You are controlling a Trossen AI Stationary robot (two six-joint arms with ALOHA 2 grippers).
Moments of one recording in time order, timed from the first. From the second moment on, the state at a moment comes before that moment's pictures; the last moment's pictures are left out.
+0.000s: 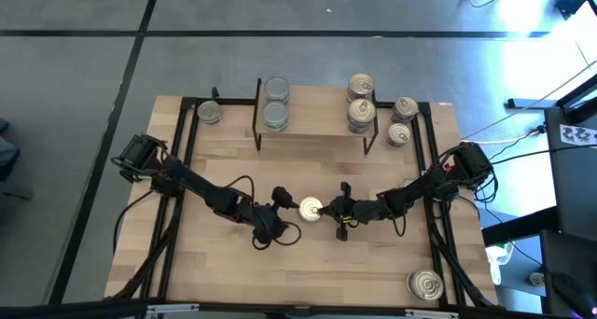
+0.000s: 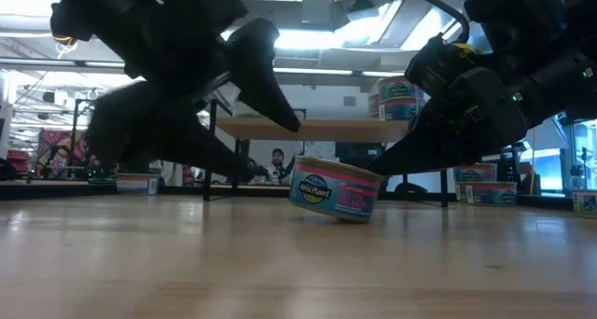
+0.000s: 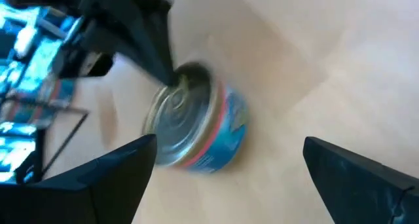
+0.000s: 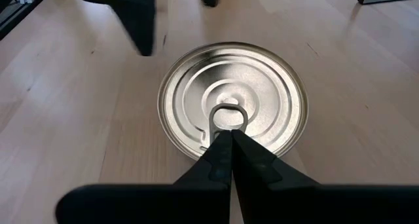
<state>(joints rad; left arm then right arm) -0.37 1.73 0.82 0.19 -0.39 0.58 0.36 1.77 0.50 0.76 0.37 0.29</state>
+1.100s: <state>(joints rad) -0.29 1.94 0.82 0.50 -0.49 0.96 0.36 1.77 0.50 0.78 0.37 0.29</state>
